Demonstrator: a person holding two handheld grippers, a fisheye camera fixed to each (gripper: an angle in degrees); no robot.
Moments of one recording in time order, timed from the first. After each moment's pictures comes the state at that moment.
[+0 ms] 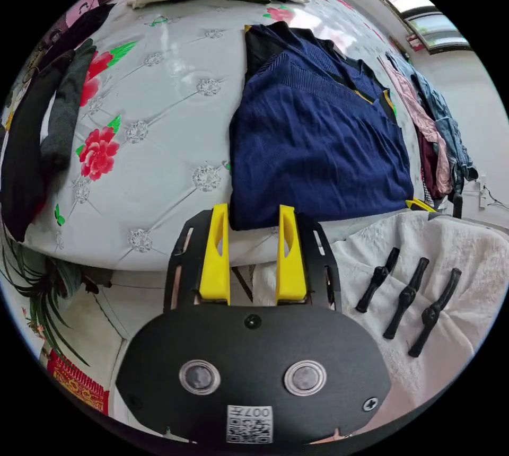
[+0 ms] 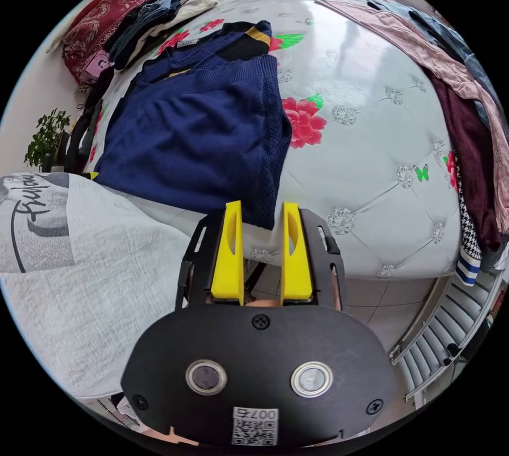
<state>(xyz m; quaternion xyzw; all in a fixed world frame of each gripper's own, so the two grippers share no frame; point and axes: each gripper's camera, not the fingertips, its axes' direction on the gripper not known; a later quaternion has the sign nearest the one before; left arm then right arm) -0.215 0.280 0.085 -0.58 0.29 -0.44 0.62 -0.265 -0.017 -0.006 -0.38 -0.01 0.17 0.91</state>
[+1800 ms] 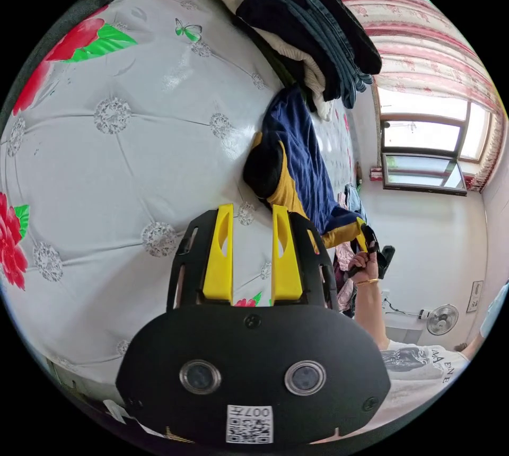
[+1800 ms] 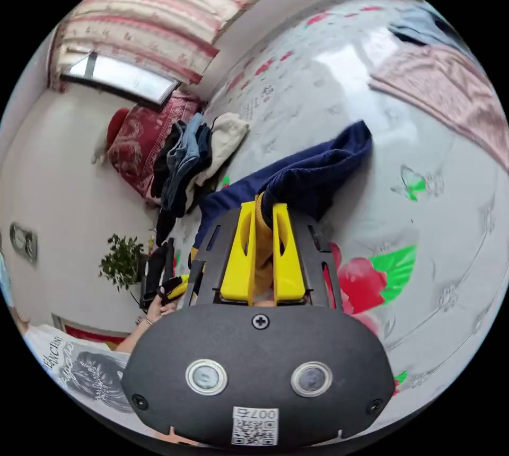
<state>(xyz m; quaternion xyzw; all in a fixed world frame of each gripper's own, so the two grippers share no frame) -0.498 0.366 0.196 -0.37 0.27 -0.76 0.46 0.012 -0.318 0.124 -0.13 -0.17 0.23 0.95</state>
